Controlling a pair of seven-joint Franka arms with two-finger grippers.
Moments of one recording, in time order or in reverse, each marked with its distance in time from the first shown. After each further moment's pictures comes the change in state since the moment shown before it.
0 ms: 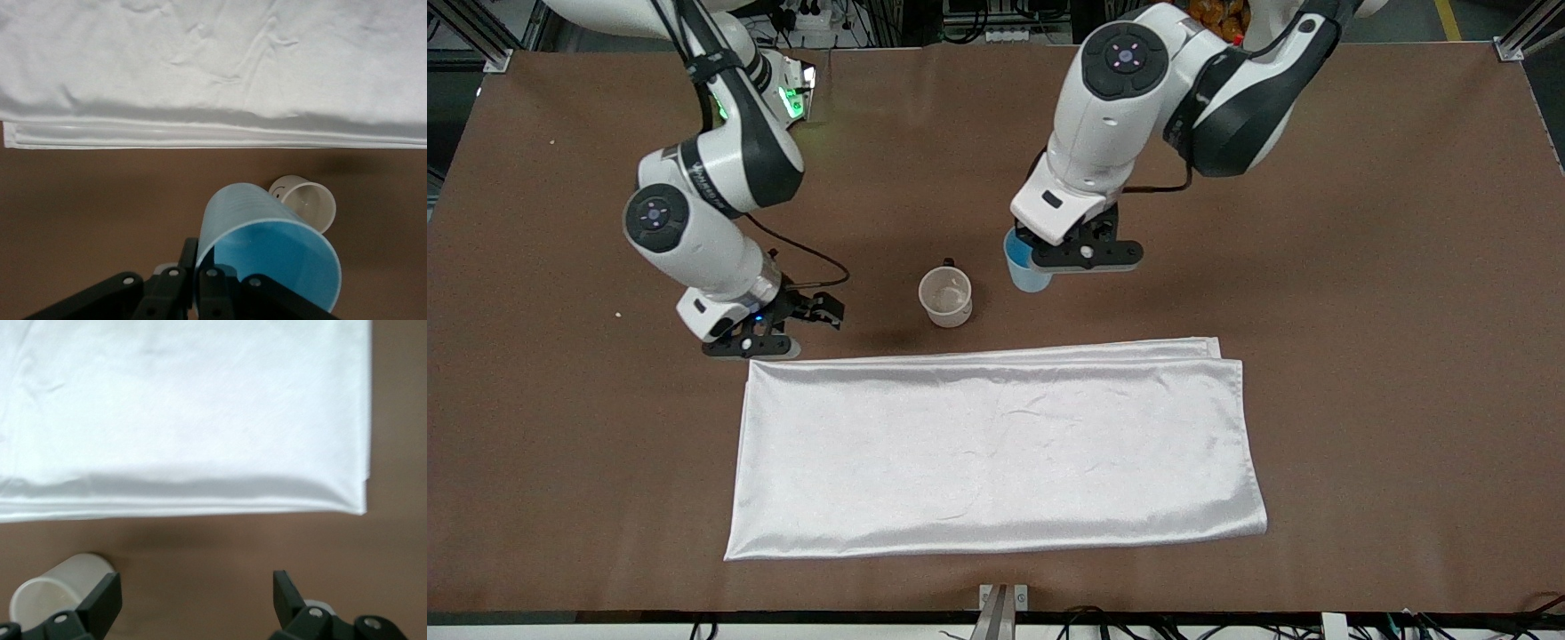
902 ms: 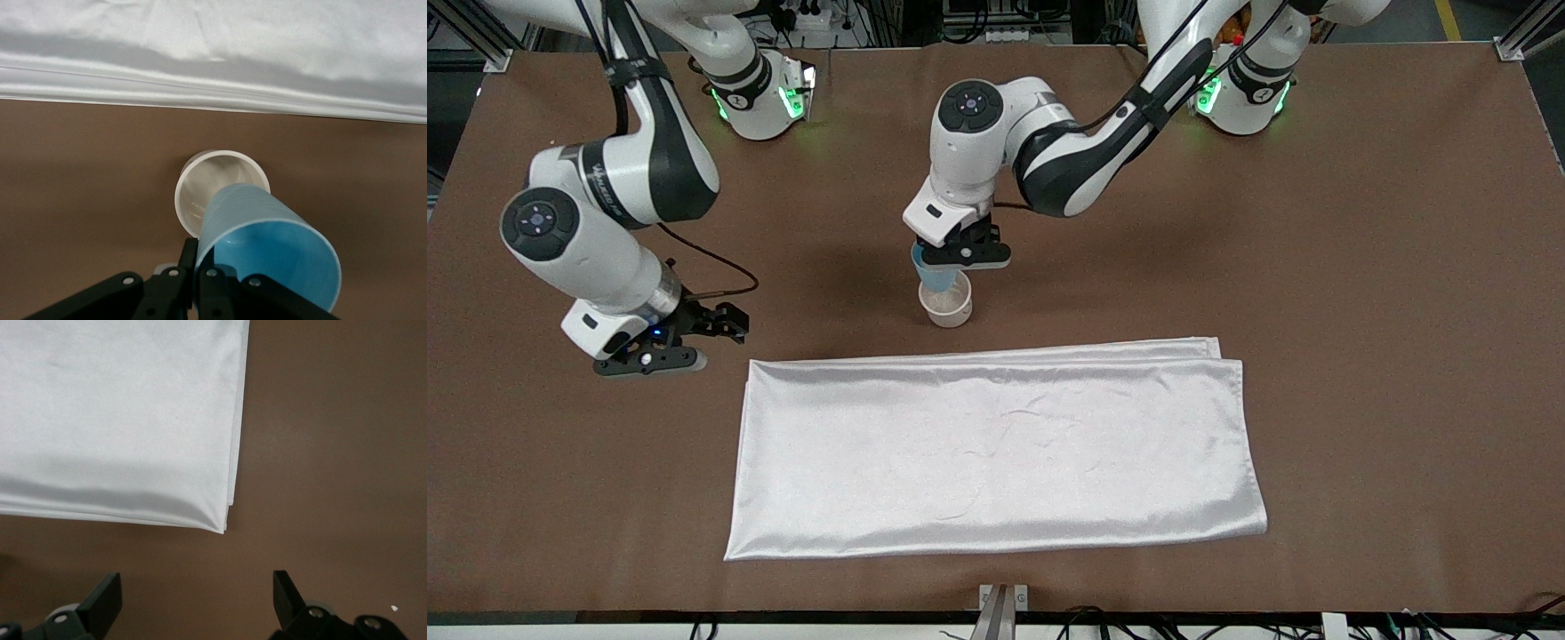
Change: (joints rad) left arm -0.223 0.264 0.004 -0.006 0.146 0.319 -0.294; right arm -0.159 -0.055 0.002 0.037 -0.169 -0.109 -0.206
